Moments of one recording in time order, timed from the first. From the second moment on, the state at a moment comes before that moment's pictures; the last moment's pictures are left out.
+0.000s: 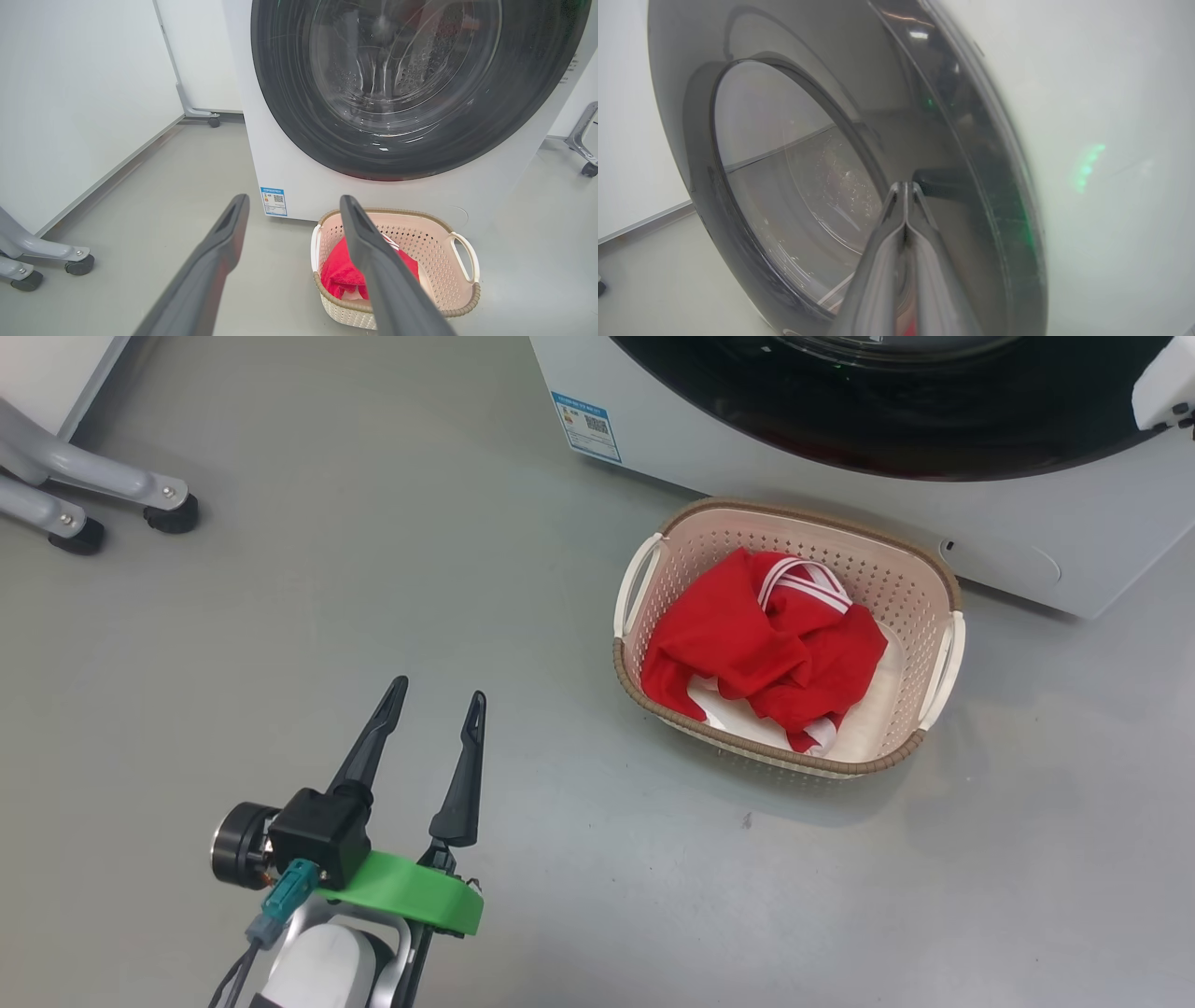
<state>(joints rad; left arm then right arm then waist) -0.18 0.04 -0.36 0.12 -0.32 0.04 -0.25 -1.04 -0.35 0.16 0.76 0.23 0.08 -0.16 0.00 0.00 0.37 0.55</state>
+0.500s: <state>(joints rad) -0.18 0.04 -0.34 0.14 -0.32 0.05 -0.25 -0.98 -0.28 0.21 0.82 0.23 0.09 -0.23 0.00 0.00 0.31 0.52</state>
